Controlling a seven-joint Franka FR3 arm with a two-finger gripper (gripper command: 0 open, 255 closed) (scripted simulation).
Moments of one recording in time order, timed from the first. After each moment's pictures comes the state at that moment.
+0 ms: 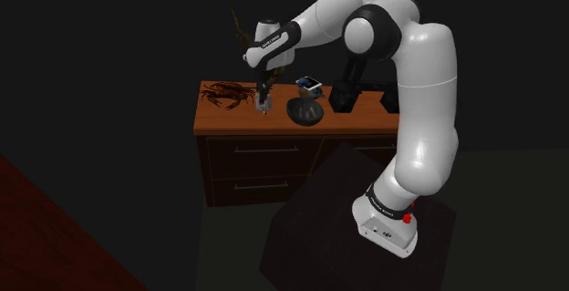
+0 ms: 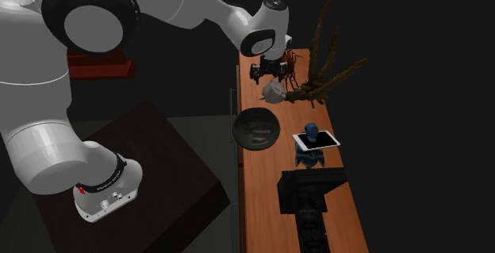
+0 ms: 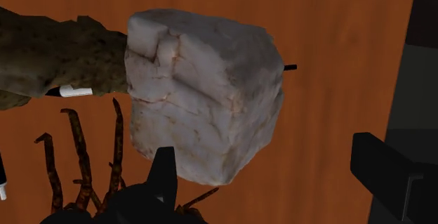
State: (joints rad) arm -0.01 0.55 -0.16 -1.81 0.11 2.38 -1.14
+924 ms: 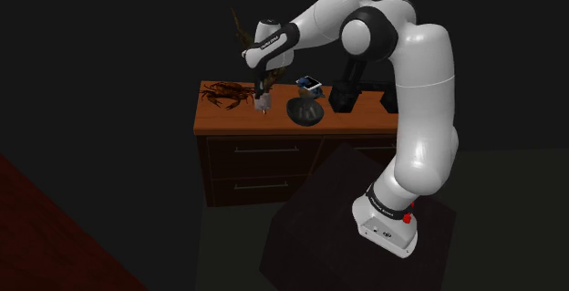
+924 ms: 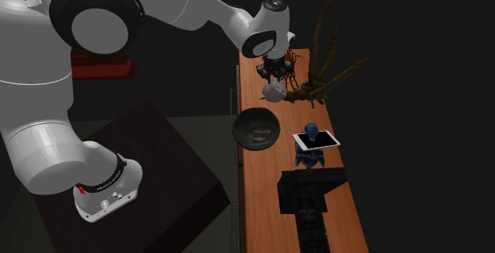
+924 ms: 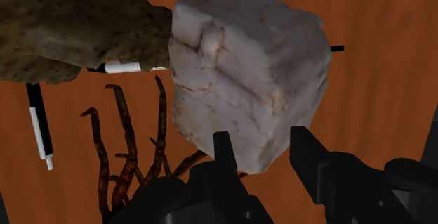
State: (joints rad) arm -0.02 0.57 -0.16 -1.79 0.12 2.47 -1.15
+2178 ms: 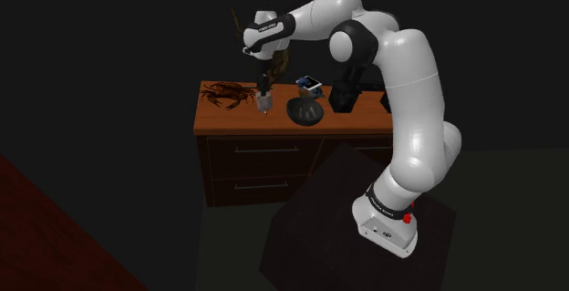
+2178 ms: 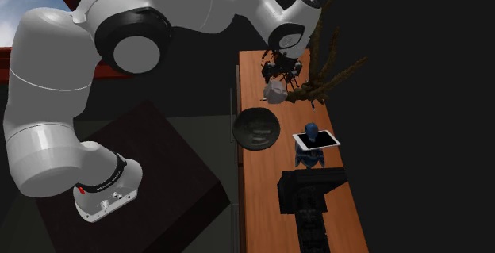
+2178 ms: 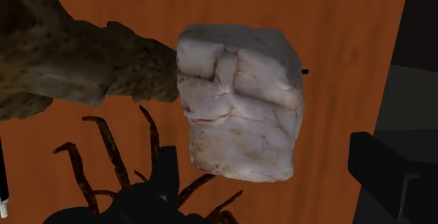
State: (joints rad) arm -0.12 0.73 -0.12 -1.43 0.16 2.01 -1.27
